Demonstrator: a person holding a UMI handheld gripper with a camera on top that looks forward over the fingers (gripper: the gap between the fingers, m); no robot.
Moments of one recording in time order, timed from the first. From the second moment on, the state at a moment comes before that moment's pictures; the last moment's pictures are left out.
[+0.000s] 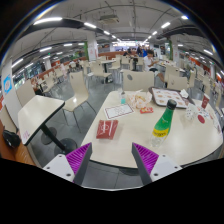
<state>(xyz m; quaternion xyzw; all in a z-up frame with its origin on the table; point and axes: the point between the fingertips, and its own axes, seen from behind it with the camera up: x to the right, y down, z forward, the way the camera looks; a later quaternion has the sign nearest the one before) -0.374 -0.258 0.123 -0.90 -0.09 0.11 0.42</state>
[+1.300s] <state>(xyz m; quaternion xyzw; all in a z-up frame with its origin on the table) -0.229 -0.041 0.074 -0.80 -0.05 0.05 0.59</state>
